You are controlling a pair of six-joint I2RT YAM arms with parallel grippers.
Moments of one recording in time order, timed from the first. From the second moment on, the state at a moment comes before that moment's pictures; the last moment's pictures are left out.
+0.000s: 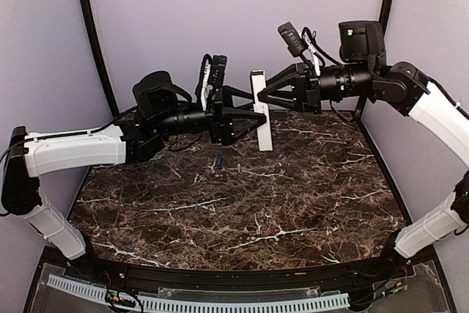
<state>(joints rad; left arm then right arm) -0.90 1.53 1.21 0.50 0.62 -0.19 0.81 1.36 1.62 -0.57 -0.65 -0.07</state>
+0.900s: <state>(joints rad) -0.90 1.52 1.13 0.63 0.59 -0.31 0.83 1.43 1.68 -0.51 -0.64 -0.17</state>
